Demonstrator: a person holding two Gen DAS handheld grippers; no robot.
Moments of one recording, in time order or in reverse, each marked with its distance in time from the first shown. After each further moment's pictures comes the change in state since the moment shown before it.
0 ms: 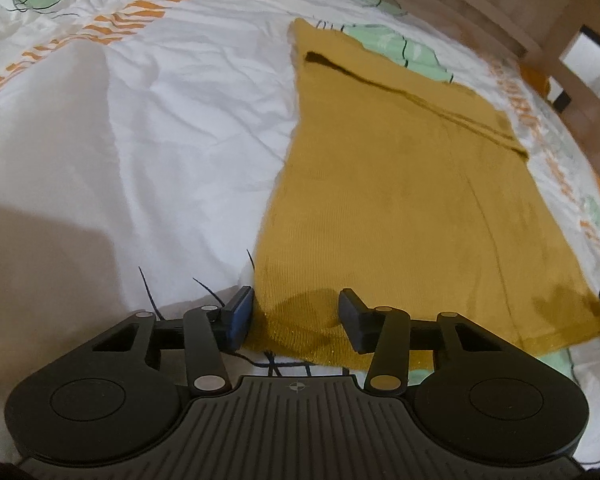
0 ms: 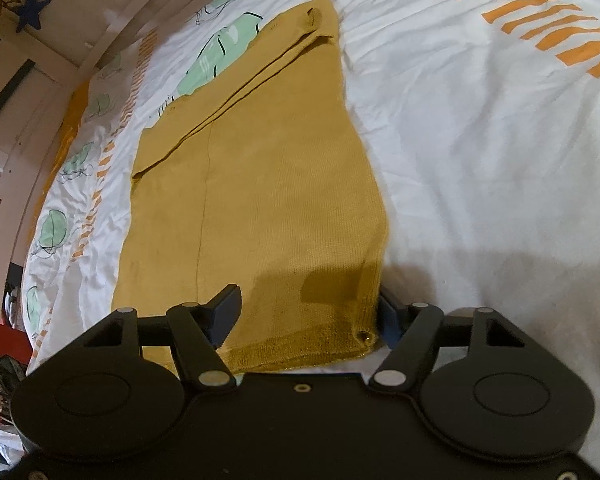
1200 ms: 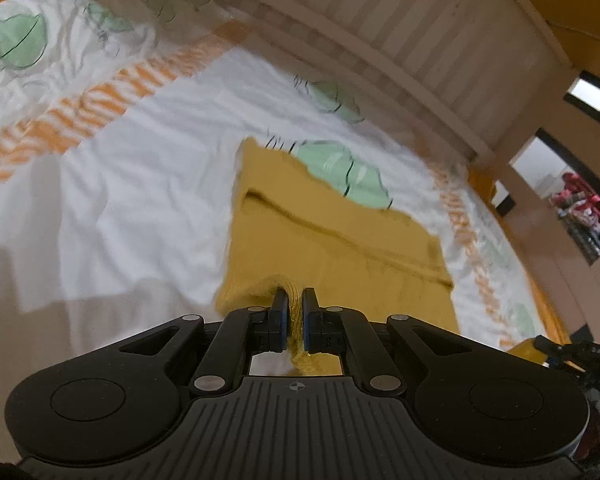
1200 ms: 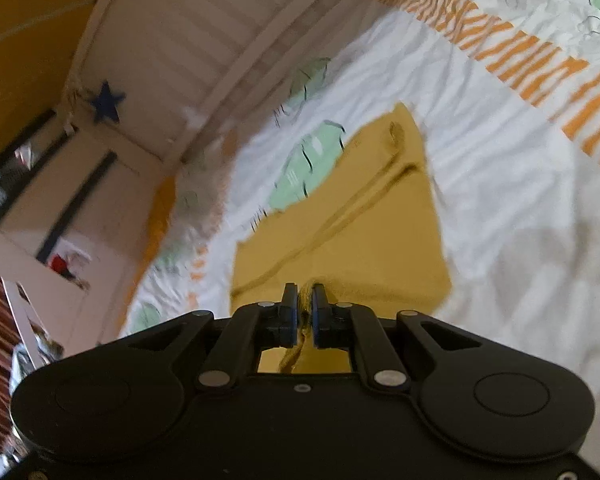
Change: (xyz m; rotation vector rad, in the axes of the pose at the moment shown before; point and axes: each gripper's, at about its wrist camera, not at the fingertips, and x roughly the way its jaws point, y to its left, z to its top) left arm -0.043 -0.009 0.078 -0.123 -0.271 -0.206; right arm -0.021 0.005 0.074 0.048 -0.275 0.310
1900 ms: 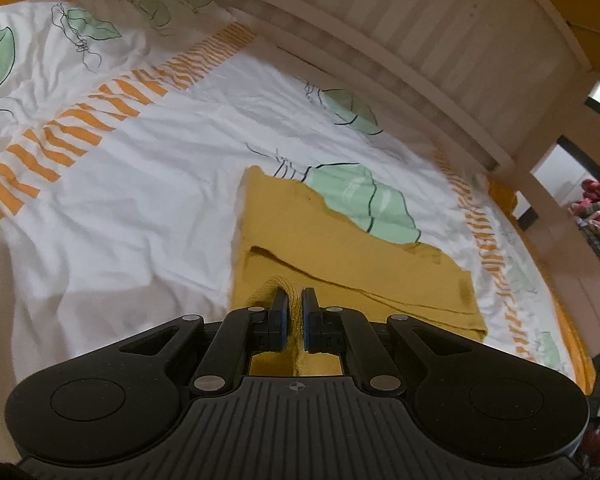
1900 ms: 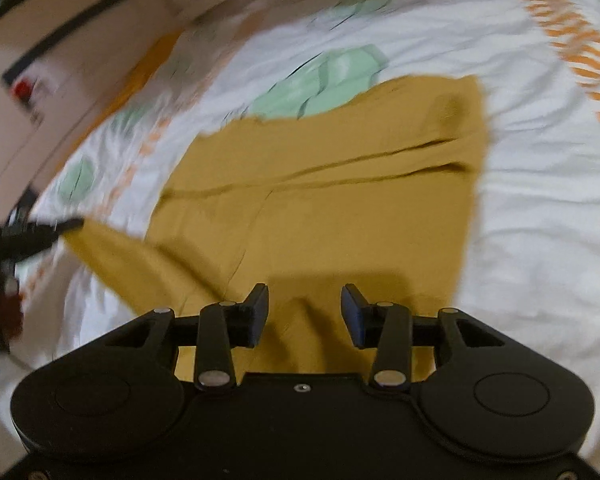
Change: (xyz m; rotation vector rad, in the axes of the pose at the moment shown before) left arm 0.071 0.011 0.049 0.010 0.001 0.038; right arm 0.120 0.002 0.013 -0.488 0.340 -0.118
